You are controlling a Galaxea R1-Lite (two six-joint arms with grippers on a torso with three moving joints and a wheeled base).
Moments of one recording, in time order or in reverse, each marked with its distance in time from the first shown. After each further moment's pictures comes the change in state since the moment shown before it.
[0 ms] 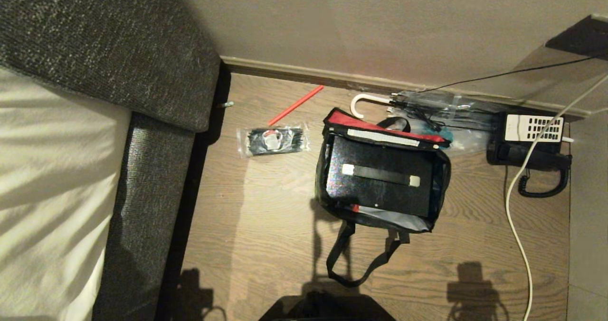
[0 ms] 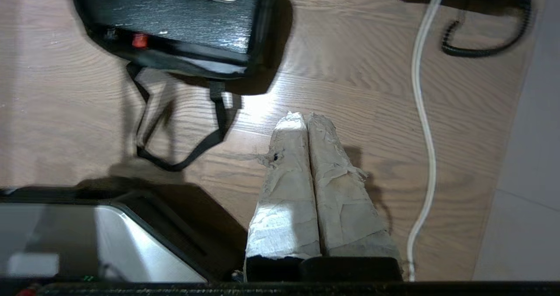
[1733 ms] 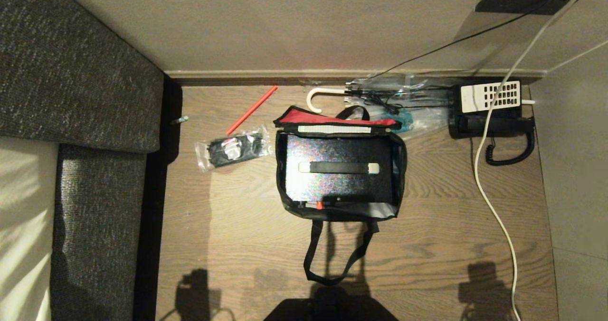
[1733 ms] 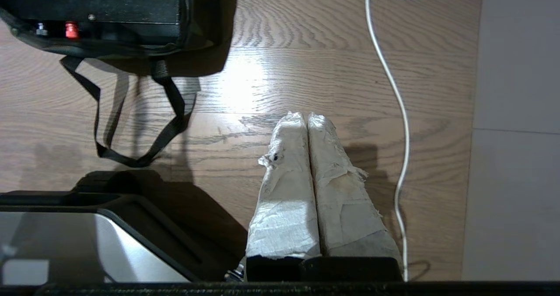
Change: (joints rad) left arm 0.000 0.000 0.000 -0.001 -0.004 0.016; right arm 0.000 0.000 0.000 -0.001 0.000 0.003
